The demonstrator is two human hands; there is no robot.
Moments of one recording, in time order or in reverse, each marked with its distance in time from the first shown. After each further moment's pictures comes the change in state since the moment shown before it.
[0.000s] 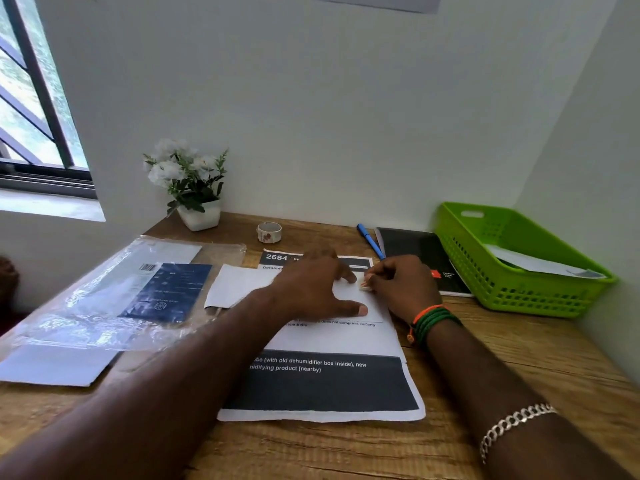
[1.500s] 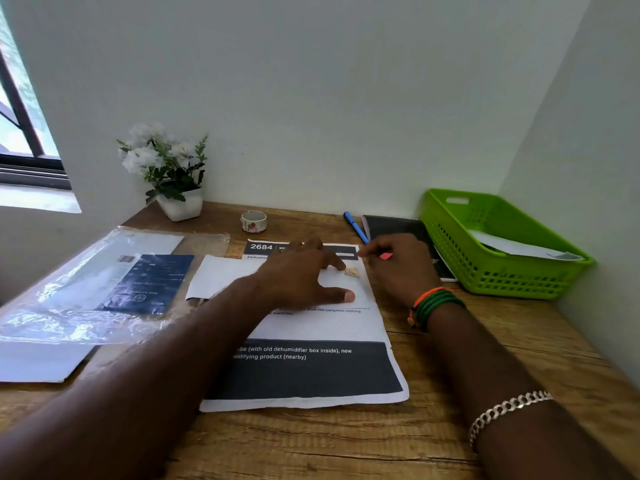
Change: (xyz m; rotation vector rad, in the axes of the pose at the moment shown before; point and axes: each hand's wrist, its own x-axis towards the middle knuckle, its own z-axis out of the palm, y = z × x) left_hand 0.005 -0.002 0.003 0.013 -0.085 -0.016; right_hand -0.004 -0.003 -0.021 0.009 0.020 -0.089
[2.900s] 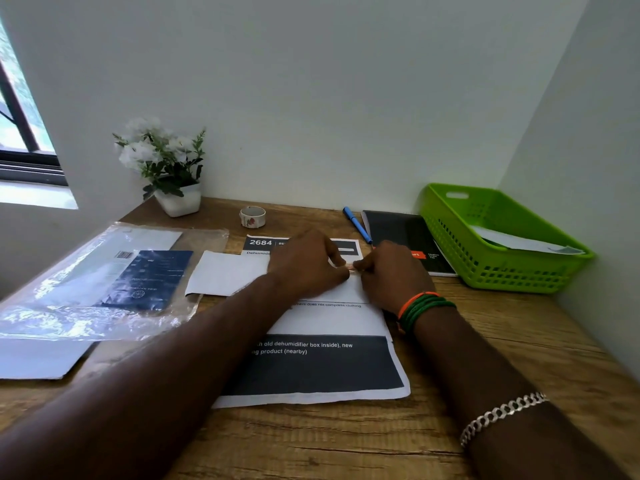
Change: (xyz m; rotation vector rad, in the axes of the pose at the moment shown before) left_hand 0.013 0.012 0.011 -0.260 0.273 -0.202; right_hand -0.010 -0.009 0.012 -0.437 -0.161 0.023
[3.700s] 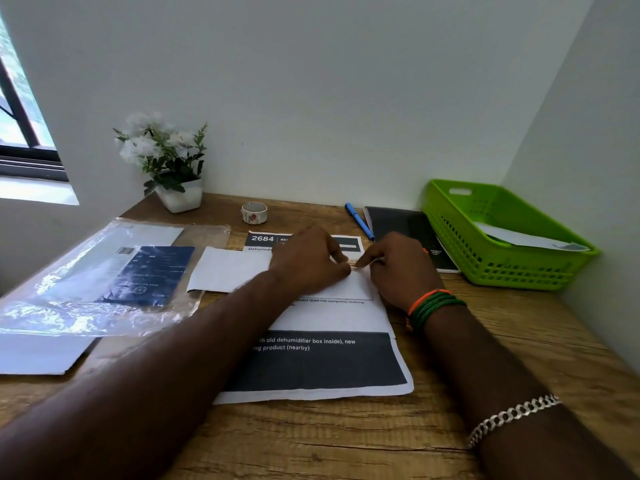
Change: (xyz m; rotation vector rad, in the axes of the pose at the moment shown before) left_hand 0.000 -0.001 0.000 -0.017 0.001 0.012; right_hand -0.008 0.001 -0.010 0.080 0.064 -0.078
